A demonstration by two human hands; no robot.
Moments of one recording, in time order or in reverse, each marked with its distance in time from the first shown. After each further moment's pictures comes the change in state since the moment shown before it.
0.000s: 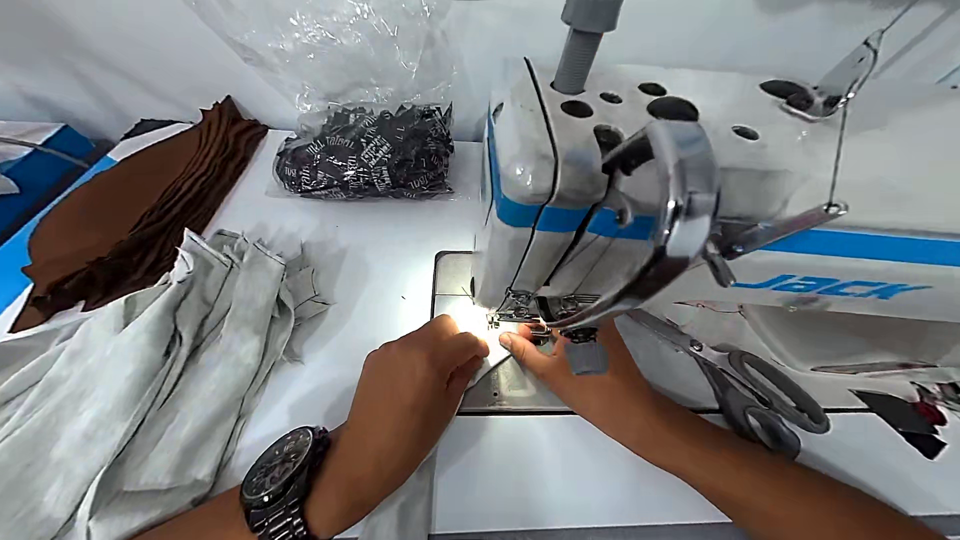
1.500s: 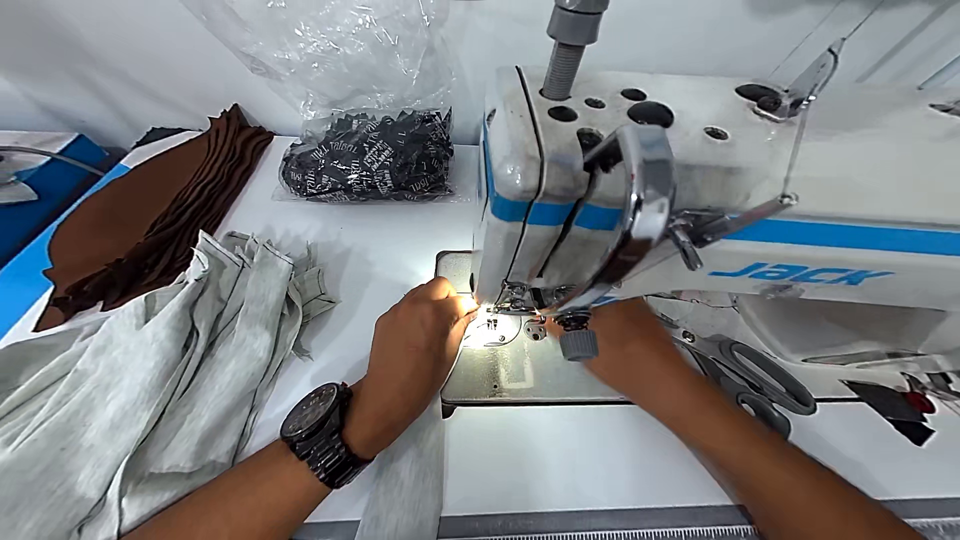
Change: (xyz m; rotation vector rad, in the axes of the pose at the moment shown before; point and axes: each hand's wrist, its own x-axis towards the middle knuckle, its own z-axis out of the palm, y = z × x) left_hand 0.027 -0.002 0.002 0.059 0.031 -0.055; right_hand 0.003 0.007 -0.045 -0.061 0.067 -0.056
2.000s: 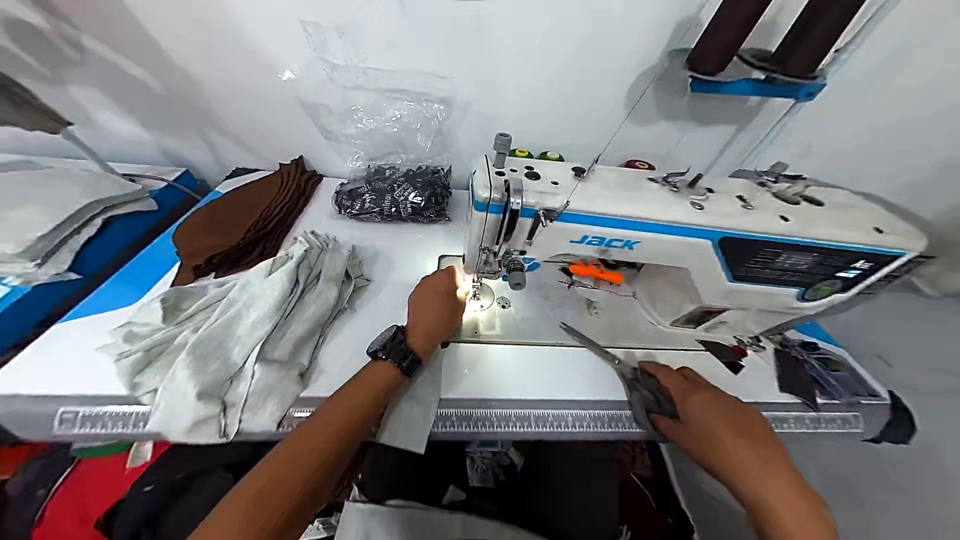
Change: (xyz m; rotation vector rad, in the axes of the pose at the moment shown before) left_hand 0.005 0.031 -0.016 -0.169 -0.212 -0.358; right_hand -0.169 0.028 -0.116 -0.334 -0.369 0.471
